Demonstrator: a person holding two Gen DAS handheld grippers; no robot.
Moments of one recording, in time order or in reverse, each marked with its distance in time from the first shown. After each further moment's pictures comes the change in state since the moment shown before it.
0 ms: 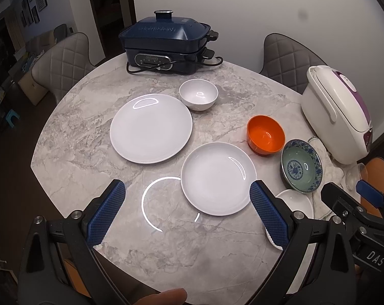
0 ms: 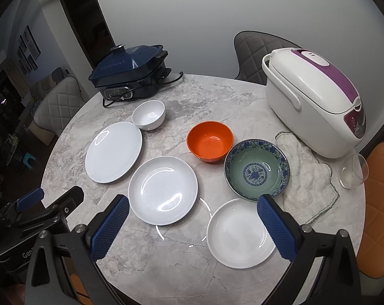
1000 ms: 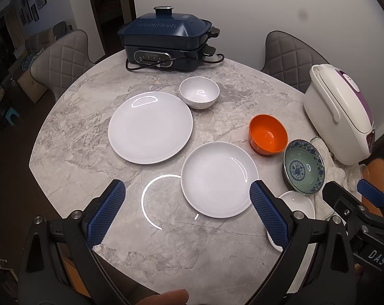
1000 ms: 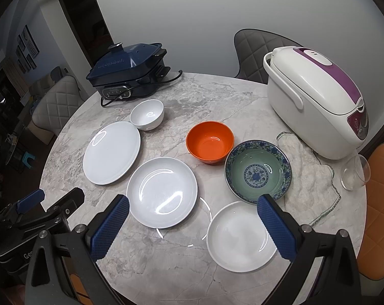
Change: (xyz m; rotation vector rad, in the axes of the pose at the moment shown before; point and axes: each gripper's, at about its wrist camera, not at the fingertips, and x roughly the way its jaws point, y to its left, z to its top) left arm 0.006 0.001 0.001 -0.004 0.010 0.001; right arm 0.009 0.000 -0.001 -0.001 0.010 -0.005
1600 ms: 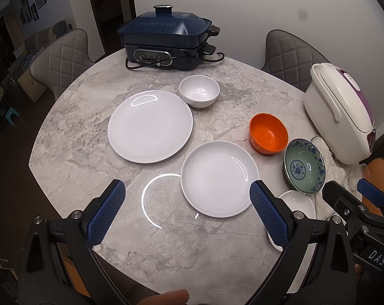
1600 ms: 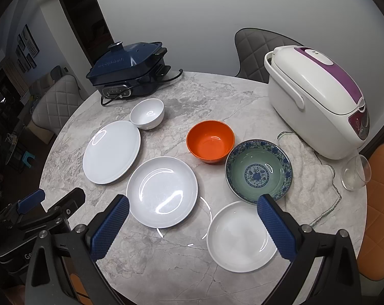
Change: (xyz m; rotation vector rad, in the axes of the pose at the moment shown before) left arm 0.003 -0.001 0.000 -0.002 0.004 0.001; right arm 0.003 0.000 0.000 0.001 0.003 -0.001
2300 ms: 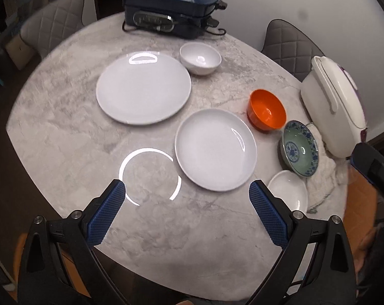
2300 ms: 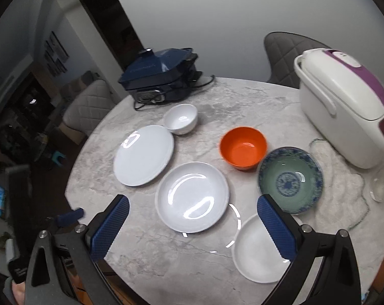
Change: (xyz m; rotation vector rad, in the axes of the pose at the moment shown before) left arm 0.043 0.044 -0.052 -0.156 0.160 -0.187; right arm 0.001 0.000 -0.003 -0.027 -0.040 0.272
